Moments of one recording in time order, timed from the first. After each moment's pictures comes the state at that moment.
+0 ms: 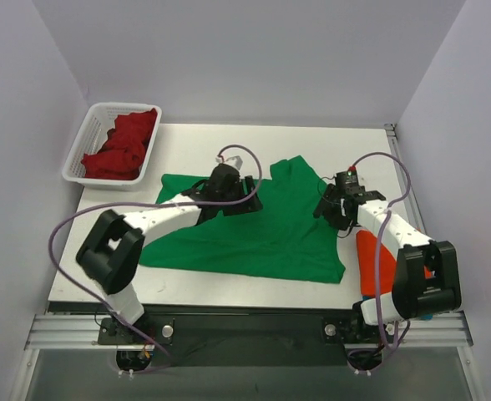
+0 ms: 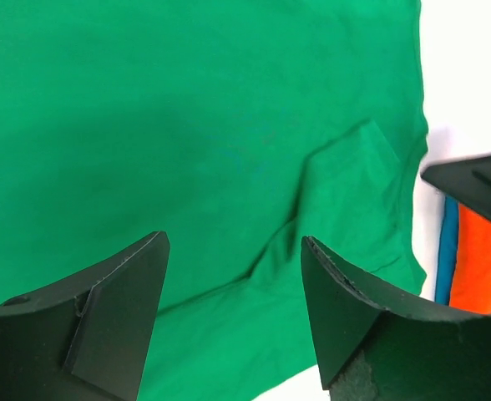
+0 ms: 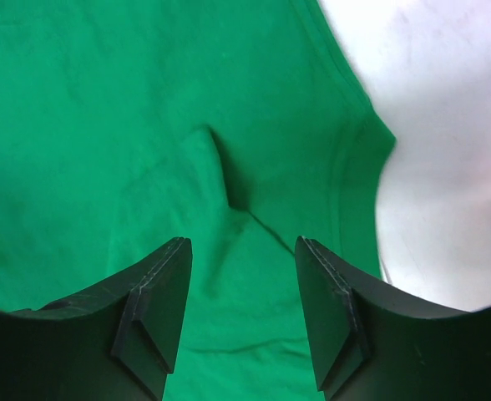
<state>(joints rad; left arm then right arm) -0.68 1.66 1.10 -0.13 0.02 -0.75 0.17 1.41 0.84 -0.48 0.05 0.63</state>
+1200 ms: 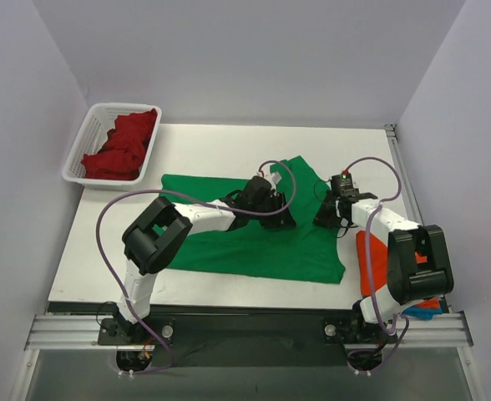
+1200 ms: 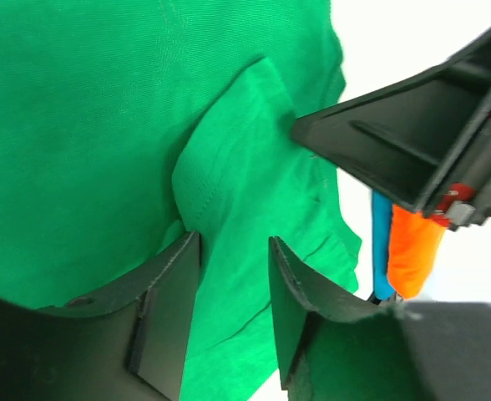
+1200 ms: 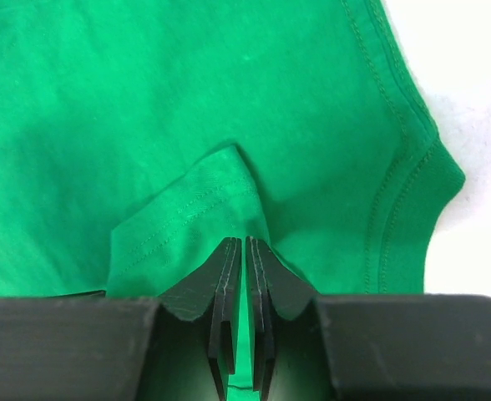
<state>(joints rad) -0.83 2.04 1.28 0.13 0.27 -0.86 0.17 1.54 0.82 -0.35 -0.03 0.63</state>
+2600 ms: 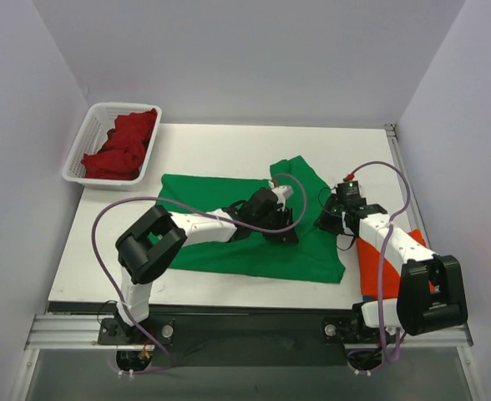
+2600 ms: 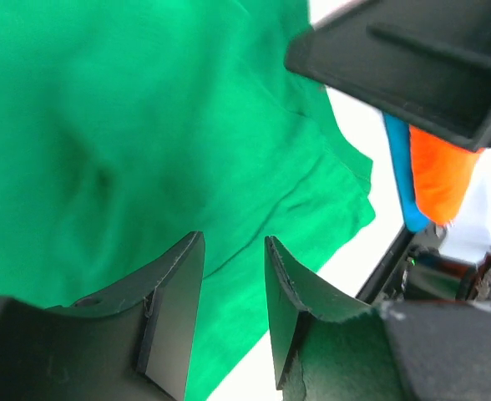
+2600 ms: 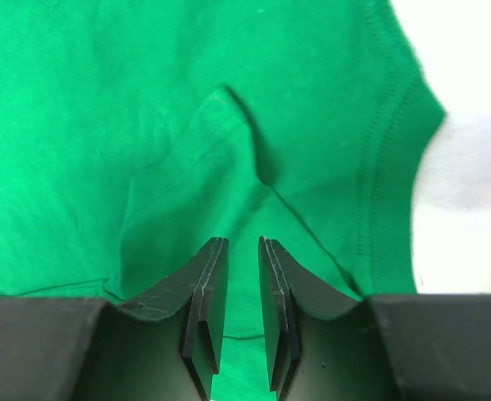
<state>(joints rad) -0.92 1.97 1.22 0.10 0.29 -0.71 0.19 1.33 0.71 -0.37 -0.02 0.64</state>
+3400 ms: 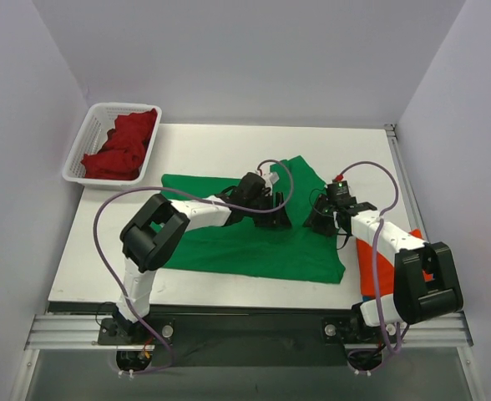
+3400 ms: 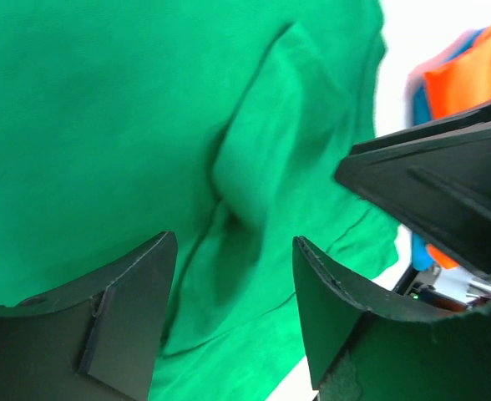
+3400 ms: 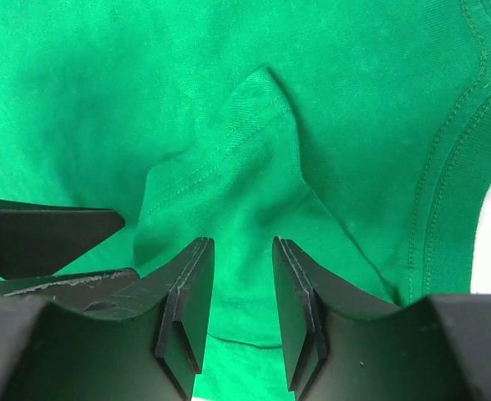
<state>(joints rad) -0.78 2.04 1.27 0.06 0.35 -0.73 0.25 1.41 0.73 -0.33 -0.05 0.66</state>
